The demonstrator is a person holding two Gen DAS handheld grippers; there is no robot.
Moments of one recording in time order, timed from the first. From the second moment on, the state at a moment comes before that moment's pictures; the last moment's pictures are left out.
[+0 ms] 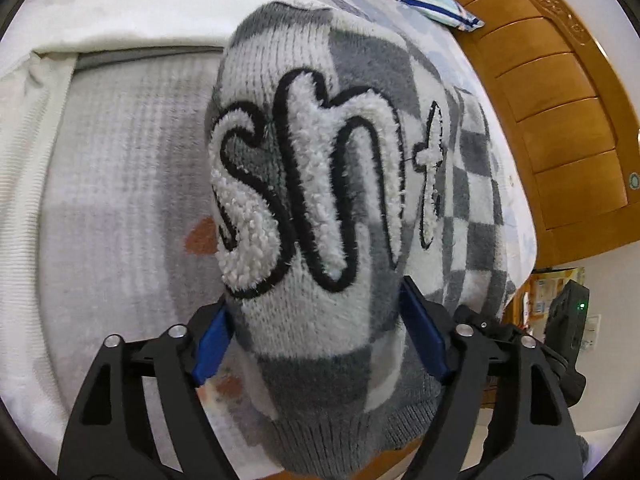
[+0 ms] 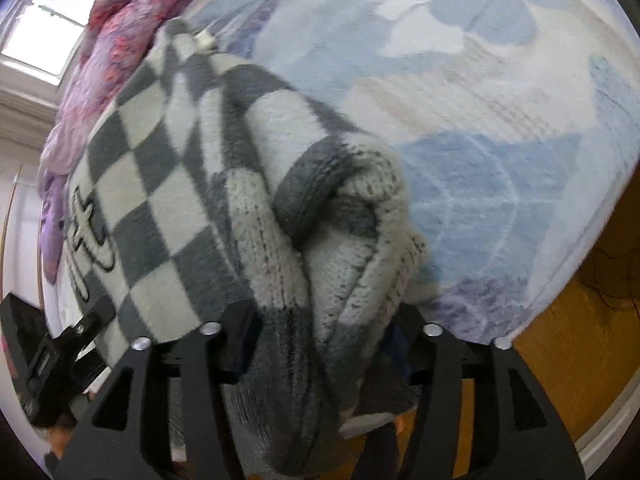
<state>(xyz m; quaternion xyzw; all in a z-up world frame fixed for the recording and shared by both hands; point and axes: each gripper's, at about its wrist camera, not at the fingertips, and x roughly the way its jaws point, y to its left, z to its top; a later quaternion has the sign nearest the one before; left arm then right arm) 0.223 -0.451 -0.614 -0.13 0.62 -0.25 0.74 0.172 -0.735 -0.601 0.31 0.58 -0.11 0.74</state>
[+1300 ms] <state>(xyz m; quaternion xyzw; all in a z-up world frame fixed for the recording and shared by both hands) 0.061 -0.058 -0.131 0.04 0.36 -0.06 0.93 0.100 -0.290 -0.121 0.05 0.41 0.00 0.91</state>
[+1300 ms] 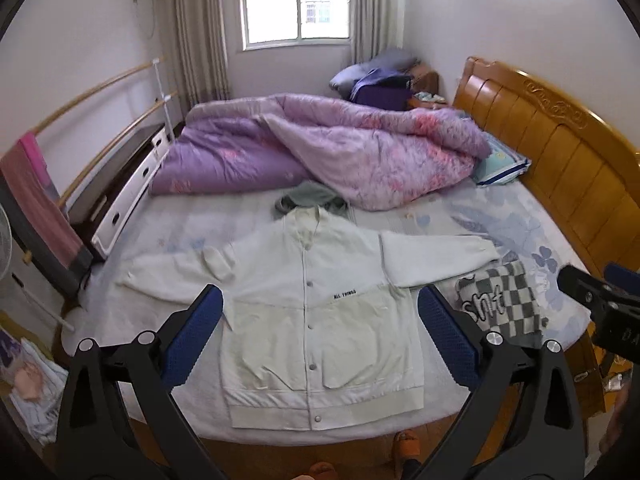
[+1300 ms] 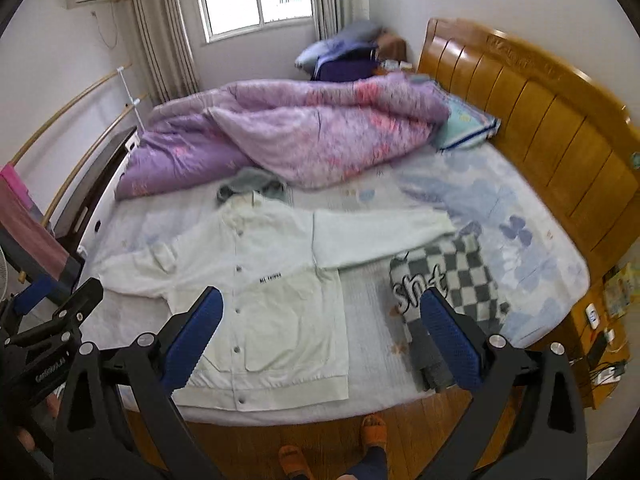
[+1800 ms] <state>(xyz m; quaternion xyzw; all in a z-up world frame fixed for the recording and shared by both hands) 0.015 -0.030 -0.030 0.00 0.31 -0.06 0.95 0.053 -0.251 -0.040 0.02 0.33 0.02 0.94</state>
